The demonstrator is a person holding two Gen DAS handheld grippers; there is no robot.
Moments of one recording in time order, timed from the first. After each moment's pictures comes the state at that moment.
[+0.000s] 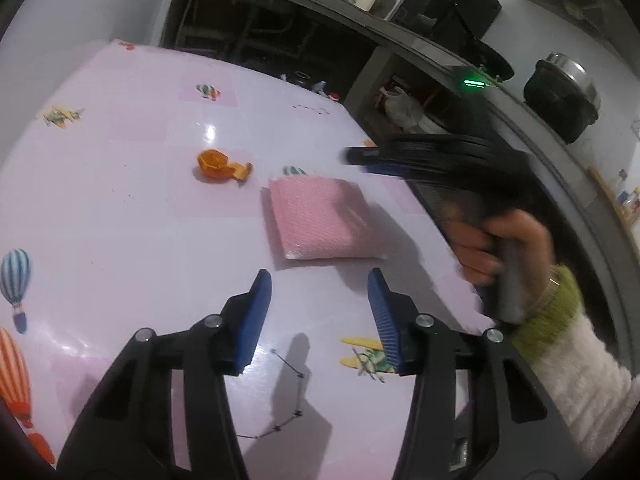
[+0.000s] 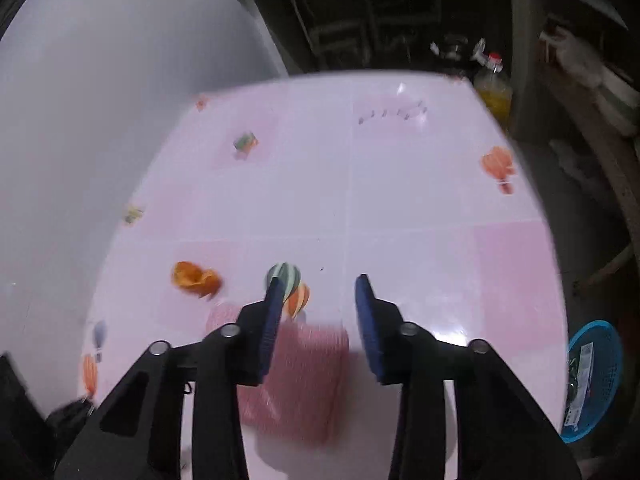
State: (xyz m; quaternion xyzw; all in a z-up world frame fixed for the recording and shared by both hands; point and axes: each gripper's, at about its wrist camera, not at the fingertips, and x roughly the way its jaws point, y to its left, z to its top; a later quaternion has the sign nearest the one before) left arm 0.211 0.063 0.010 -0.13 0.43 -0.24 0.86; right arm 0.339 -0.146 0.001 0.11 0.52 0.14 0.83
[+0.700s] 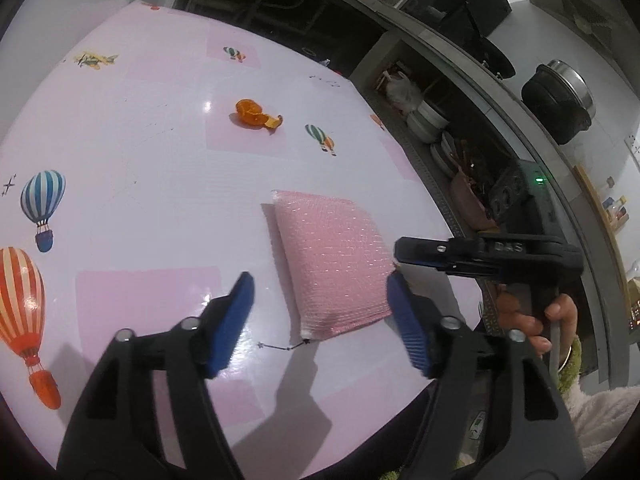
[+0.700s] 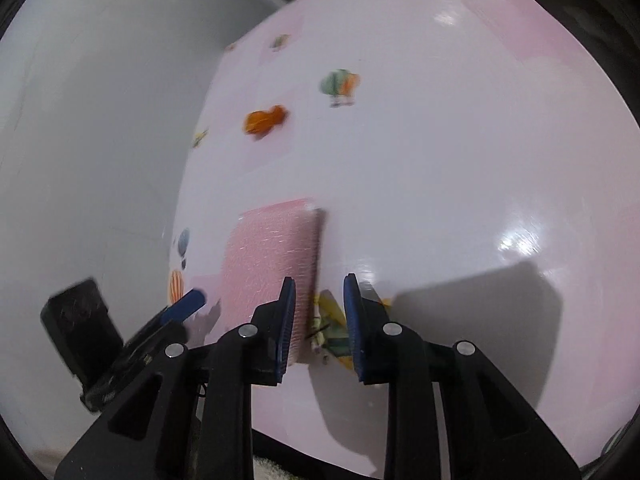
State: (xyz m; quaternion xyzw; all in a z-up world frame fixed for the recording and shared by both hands) left arm 0.176 0.105 -0.002 -0.16 0.47 -0.25 0.83; right arm 0.189 -0.157 -0.023 0.30 0.59 0.21 0.72
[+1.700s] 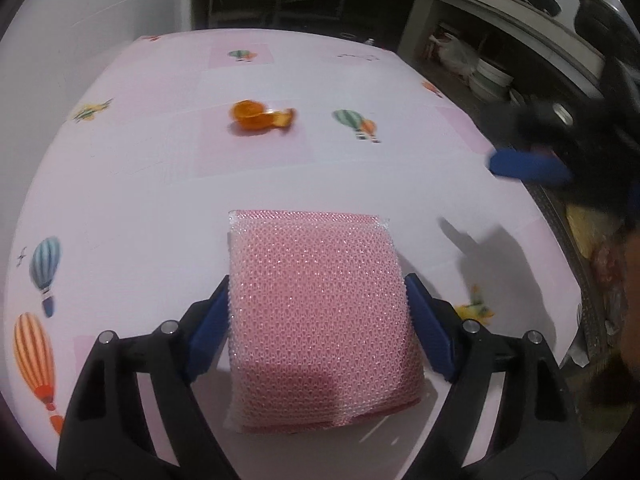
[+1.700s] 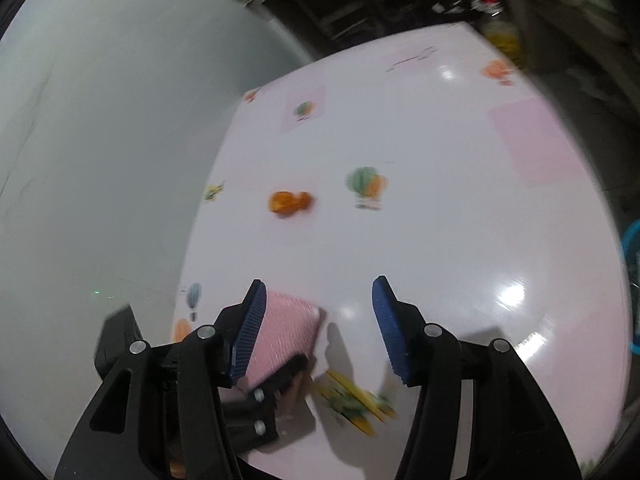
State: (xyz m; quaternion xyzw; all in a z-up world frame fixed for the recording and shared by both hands) left arm 0.213 0.041 -0.023 -0.01 0.49 -0.13 0.86; right arm 0.247 -0.149 0.032 0.26 0.52 0.21 0.79
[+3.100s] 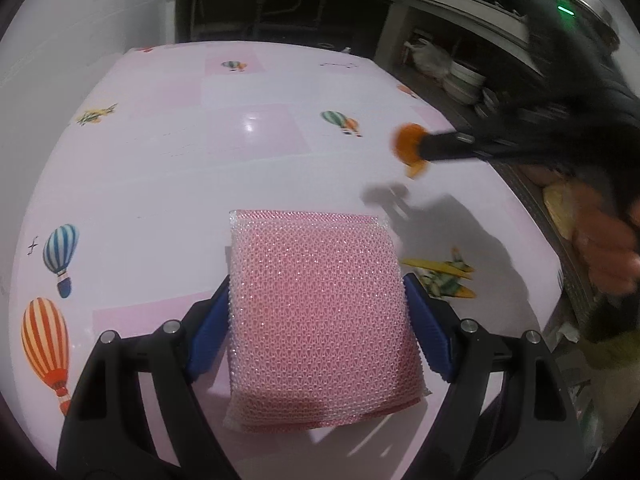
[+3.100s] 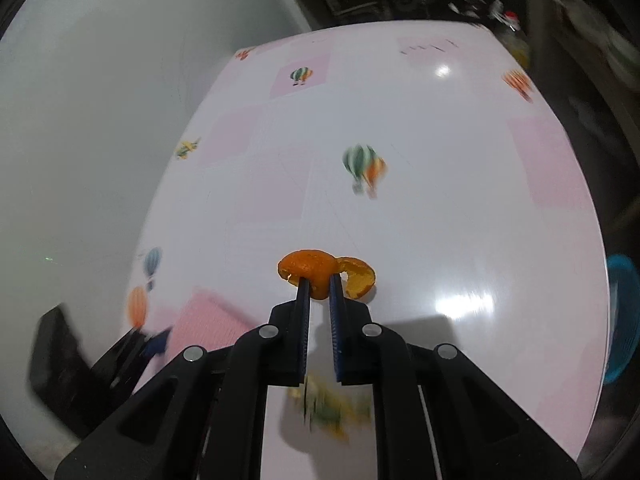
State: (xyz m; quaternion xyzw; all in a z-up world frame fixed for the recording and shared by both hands) left arm 0.169 0.050 -0.013 0.00 0.47 -0.18 0.86; right arm 0.232 -0.138 0.030 0.16 0.56 0.19 0.79
